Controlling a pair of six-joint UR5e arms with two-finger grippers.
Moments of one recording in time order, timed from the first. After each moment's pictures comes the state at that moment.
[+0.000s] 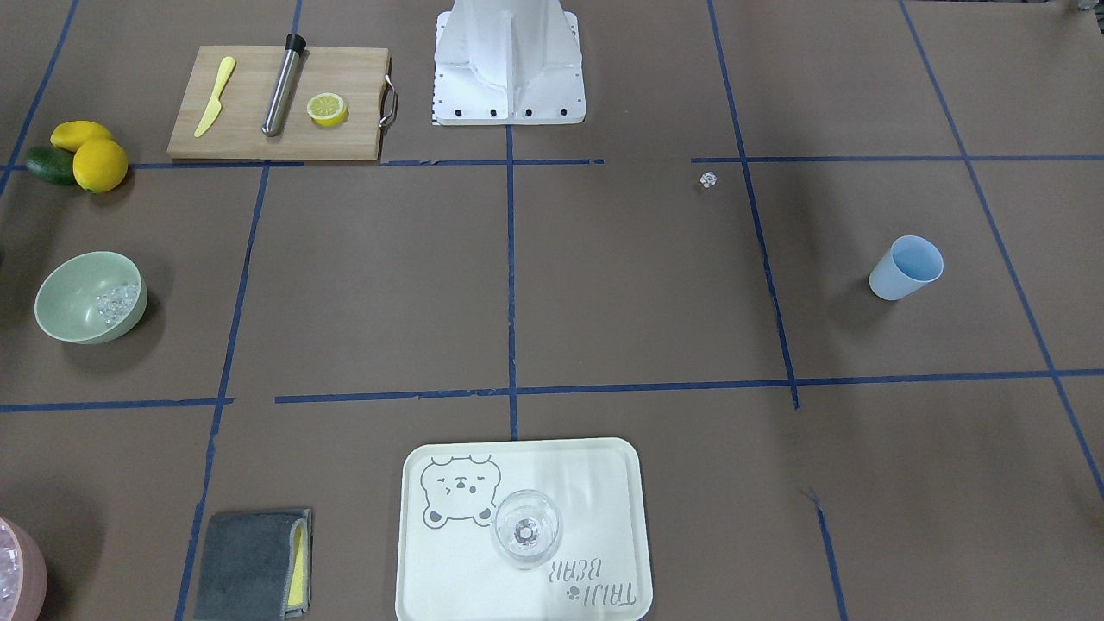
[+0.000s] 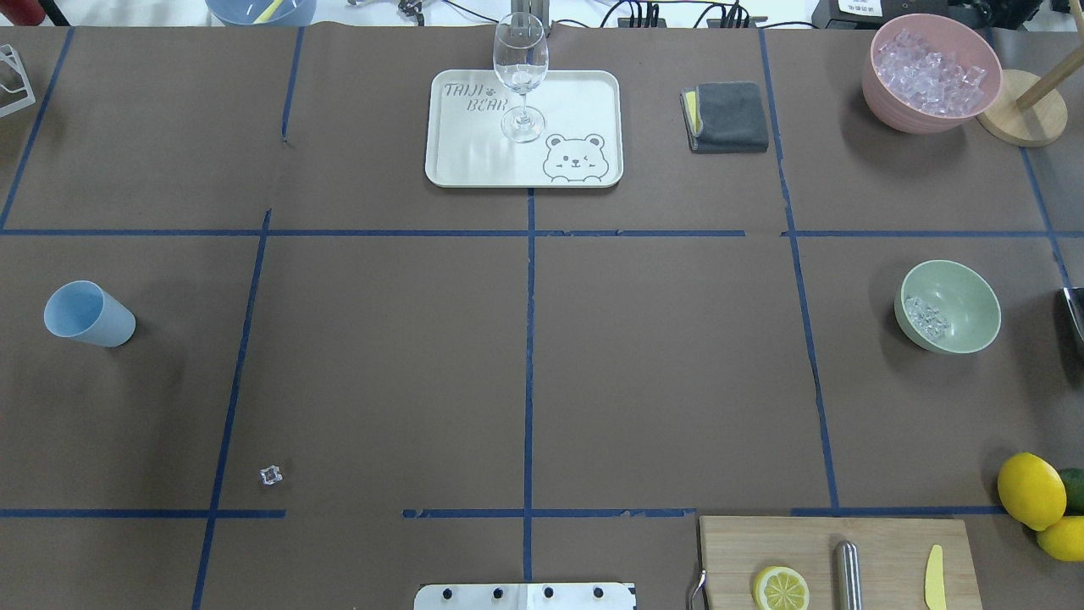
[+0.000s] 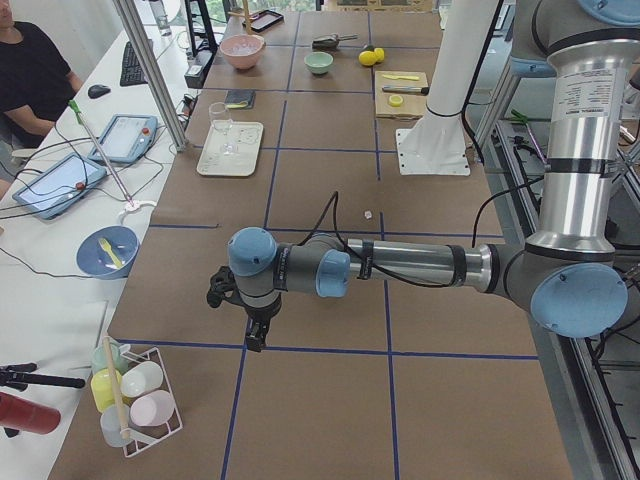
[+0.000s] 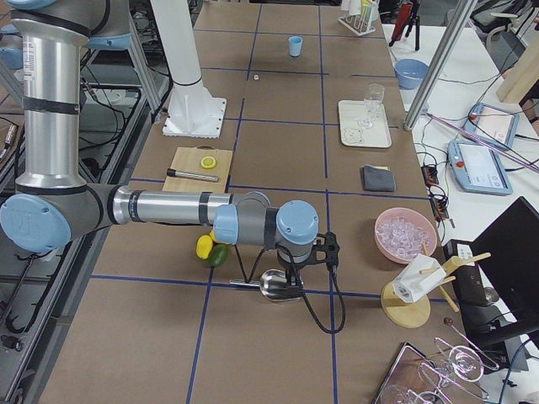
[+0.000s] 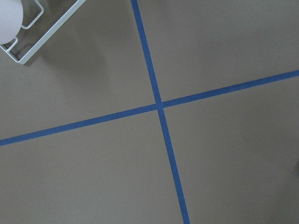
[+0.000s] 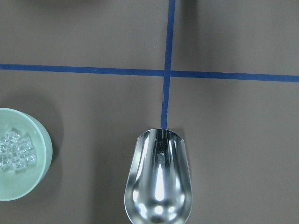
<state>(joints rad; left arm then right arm) -1.55 -1.59 -1.60 -1.63 -2.34 0.09 1.62 -1.66 1.68 -1.61 2.43 -0.09</state>
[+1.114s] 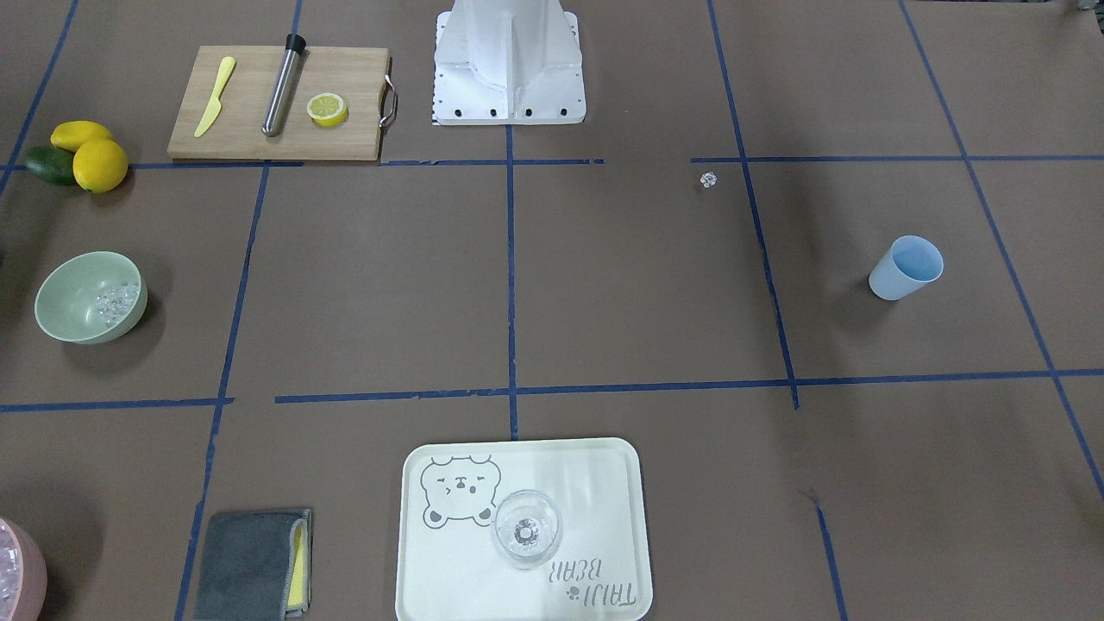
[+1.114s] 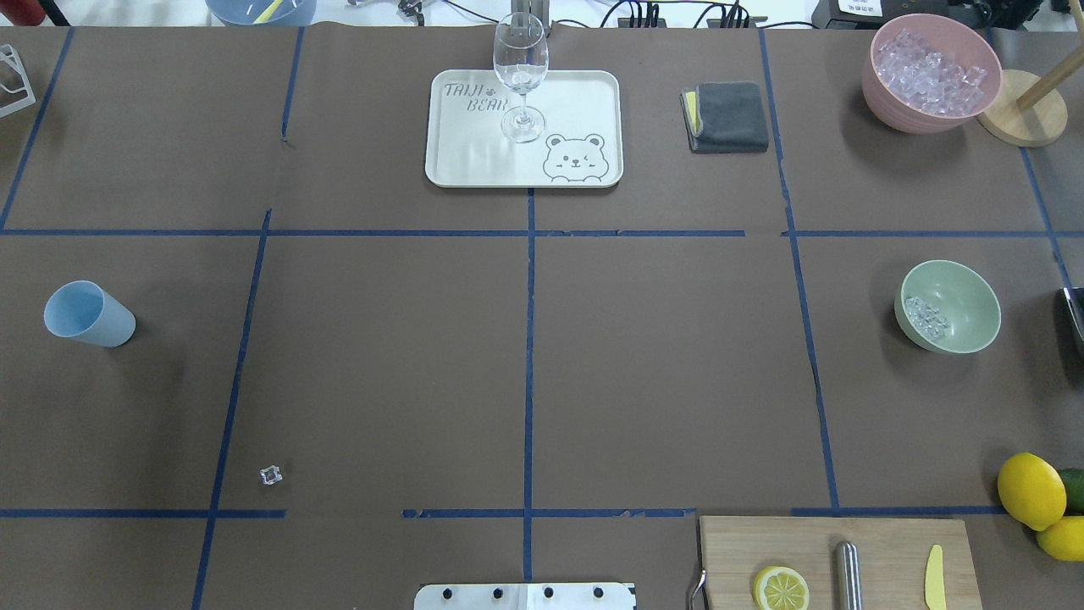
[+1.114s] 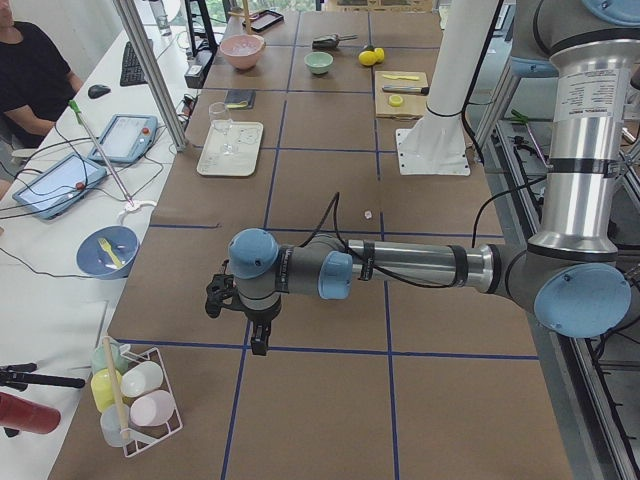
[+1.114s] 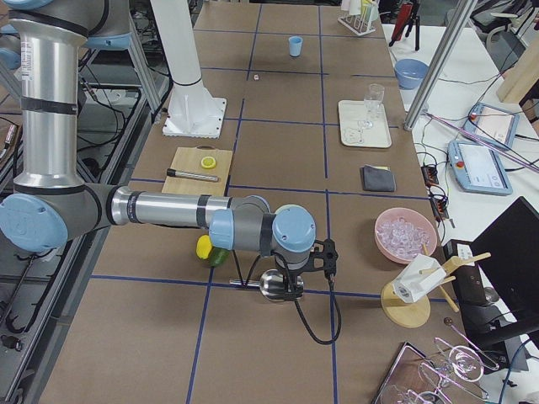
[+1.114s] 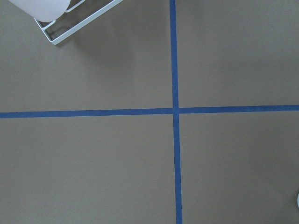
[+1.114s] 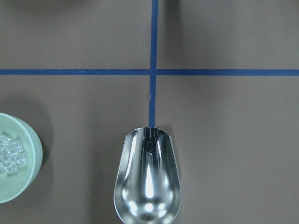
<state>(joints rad) -1.57 -1.58 -1.60 -1.63 -2.34 -0.04 1.65 -1.67 1.67 -1.61 2.43 -0.09</state>
